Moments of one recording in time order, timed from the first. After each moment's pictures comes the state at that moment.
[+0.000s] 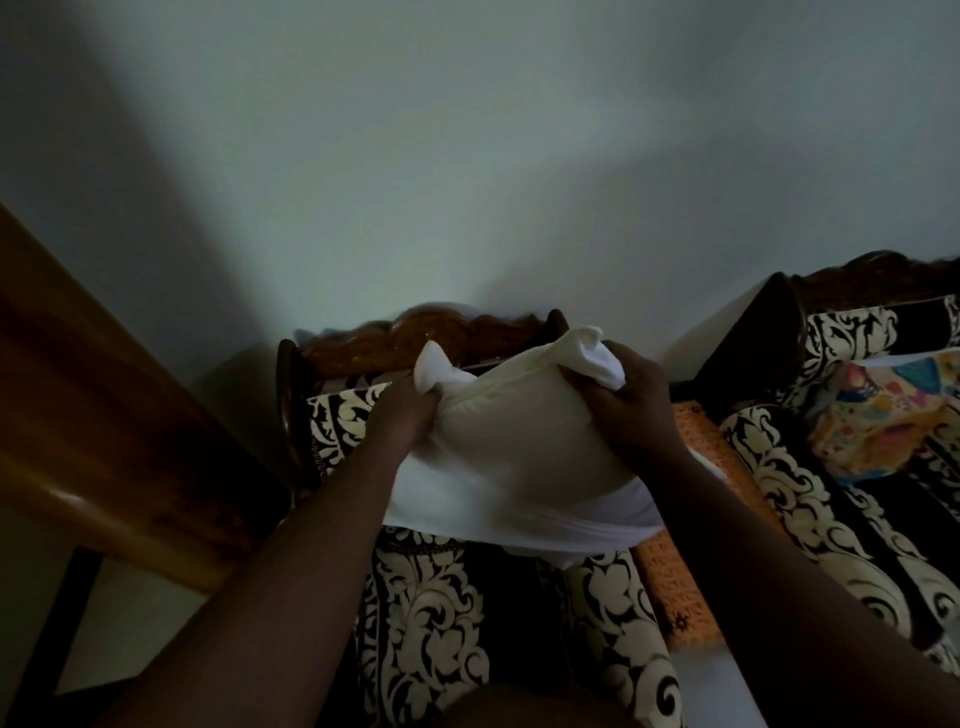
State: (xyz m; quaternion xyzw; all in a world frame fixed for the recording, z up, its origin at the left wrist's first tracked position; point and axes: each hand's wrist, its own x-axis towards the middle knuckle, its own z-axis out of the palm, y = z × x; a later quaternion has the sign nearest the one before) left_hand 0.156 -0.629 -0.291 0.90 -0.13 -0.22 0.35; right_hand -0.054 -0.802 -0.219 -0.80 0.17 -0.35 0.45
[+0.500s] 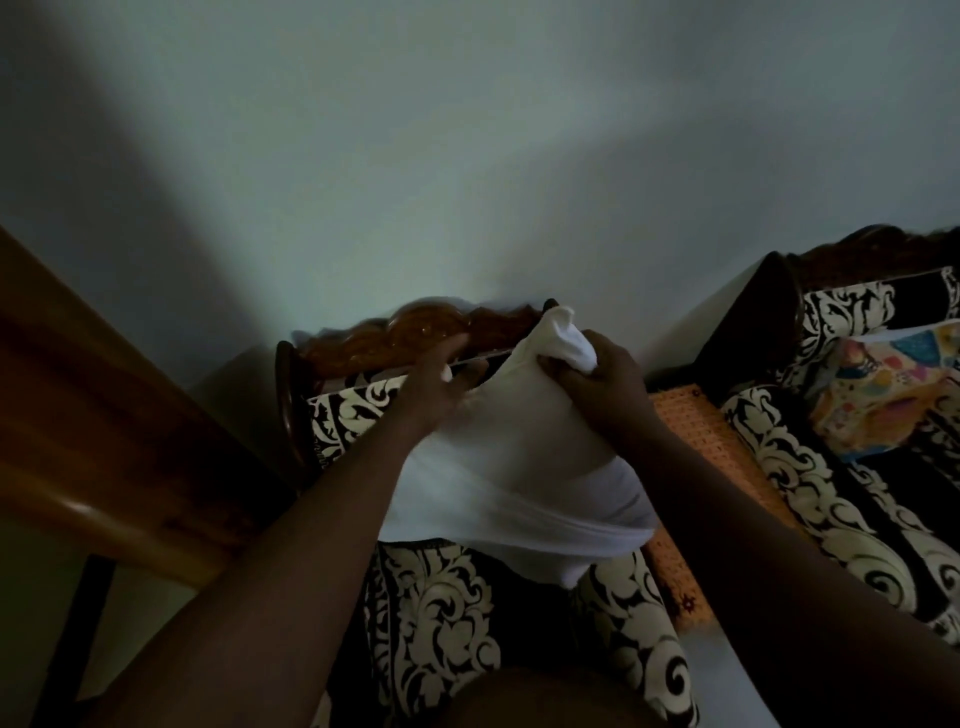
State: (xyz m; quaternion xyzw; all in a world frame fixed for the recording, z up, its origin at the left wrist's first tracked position) left_hand 0.138 -0.640 -0.273 0.80 -0.33 -0.20 0.47; right_hand -0.039 -0.802 -0.229 -0.83 0.25 -0.28 0.42
